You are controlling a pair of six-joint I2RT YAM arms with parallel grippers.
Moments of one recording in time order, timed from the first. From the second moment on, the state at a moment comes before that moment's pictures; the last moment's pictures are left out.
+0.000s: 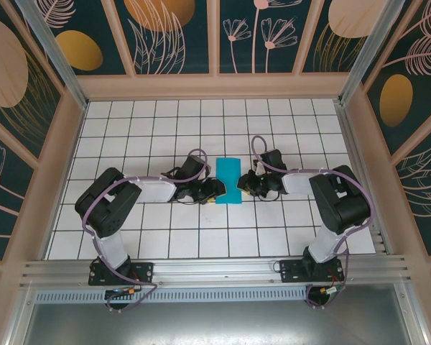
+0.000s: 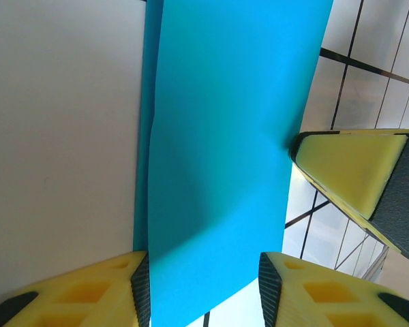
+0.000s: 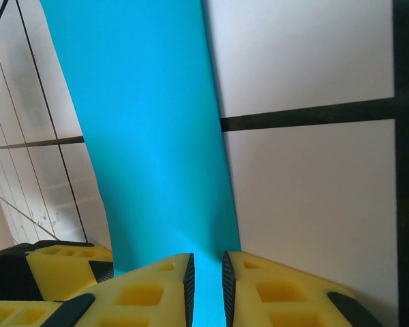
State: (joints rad) left arm -0.70 1.81 0.86 0.06 0.45 -1.04; right arm 0.41 1.71 0.72 0.01 -0.54 0.78
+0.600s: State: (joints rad) left arm -0.70 1.81 0.86 0.16 0.42 -1.06; right arm 0.41 1.71 0.72 0.02 -0.55 0.78
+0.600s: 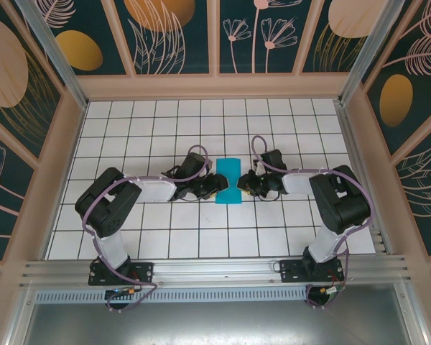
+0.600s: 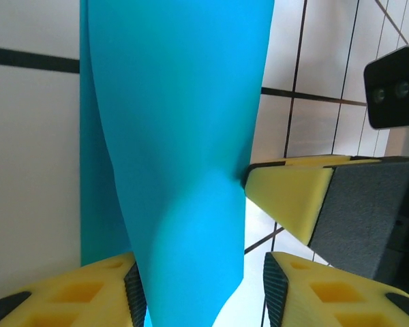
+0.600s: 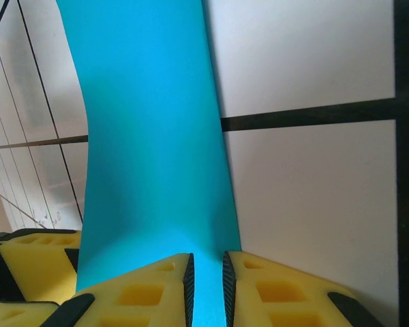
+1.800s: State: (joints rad) left arm -0.61 1.94 0.99 0.26 0.47 -1.05; right arm 0.50 1.30 0.51 0.14 -0.40 0.65
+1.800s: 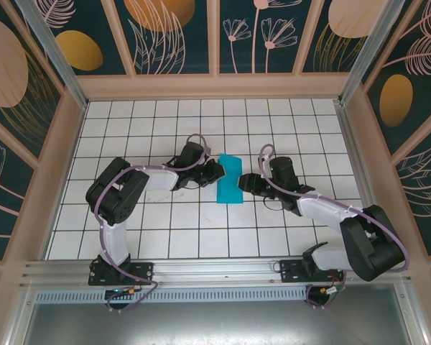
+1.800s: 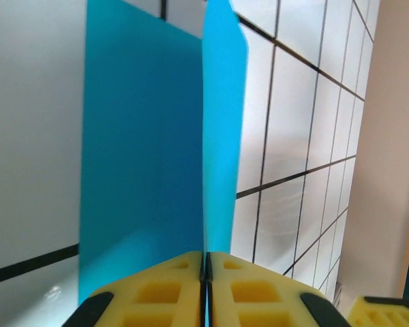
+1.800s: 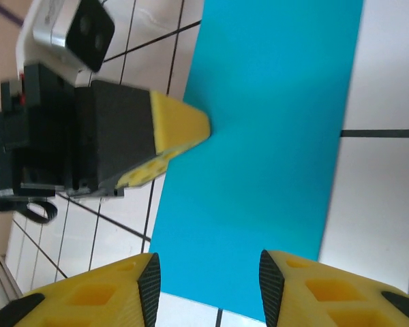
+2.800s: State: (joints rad) left arm -0.59 1.94 1.04 0.06 0.50 -0.91; right arm 1.07 1.55 0.68 0.13 0.27 0.30
